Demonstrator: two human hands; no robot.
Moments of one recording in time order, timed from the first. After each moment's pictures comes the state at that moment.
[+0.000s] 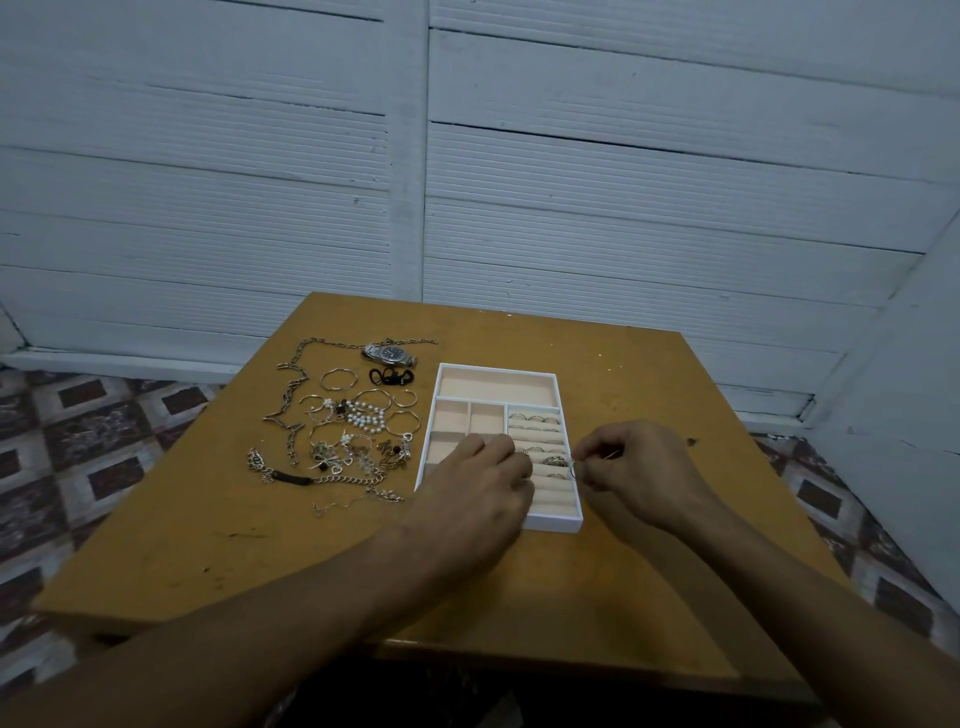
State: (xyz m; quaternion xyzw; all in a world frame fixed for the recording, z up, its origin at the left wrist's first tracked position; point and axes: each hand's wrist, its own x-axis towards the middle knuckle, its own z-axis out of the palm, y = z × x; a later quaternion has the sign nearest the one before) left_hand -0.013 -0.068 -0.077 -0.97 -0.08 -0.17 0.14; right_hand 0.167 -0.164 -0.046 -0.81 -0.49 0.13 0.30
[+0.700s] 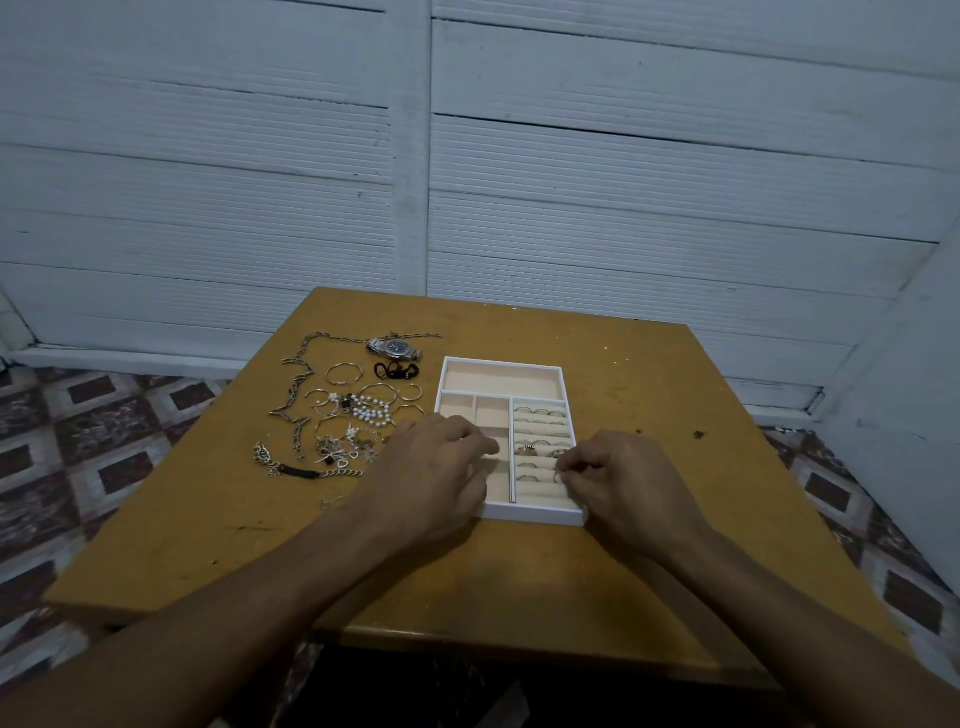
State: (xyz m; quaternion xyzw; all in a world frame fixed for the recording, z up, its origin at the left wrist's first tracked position) left_hand -0.044 -0.045 -0.073 -0.95 -0.24 -0.19 -0.06; right_hand 0.149 -0.167 -0.066 -0.77 -0.59 0.01 0.24
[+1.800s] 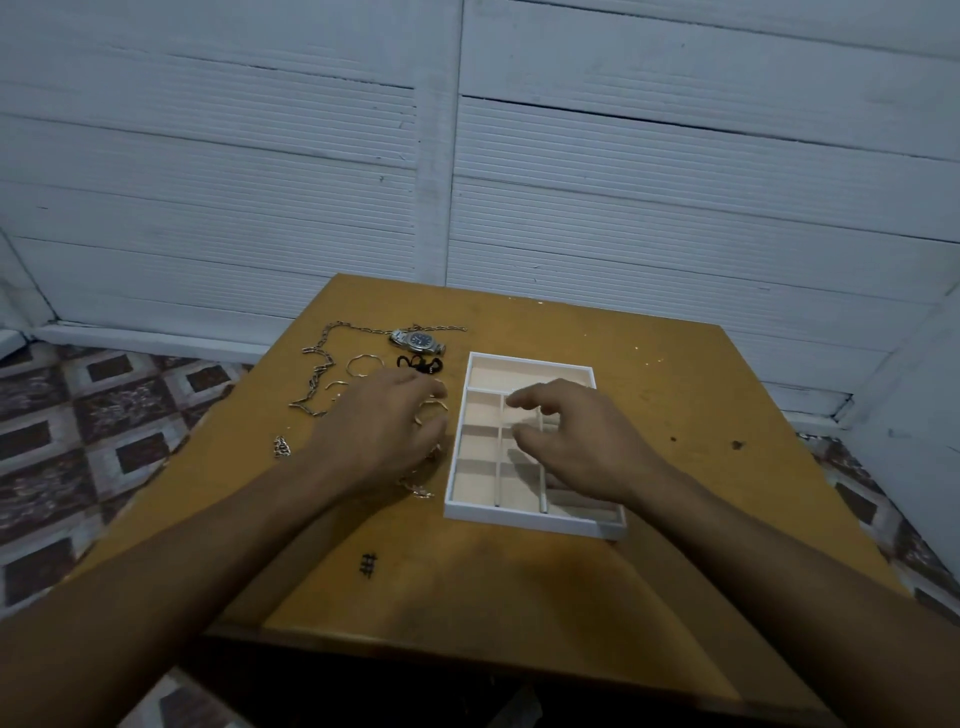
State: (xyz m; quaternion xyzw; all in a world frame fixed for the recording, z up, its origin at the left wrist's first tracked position) left_hand -0.072 0.022 -0.066 -0.91 -0.34 -0.21 -0.08; right_hand 0.110 -0.098 -0.034 -0.75 -0.61 0.10 0.24
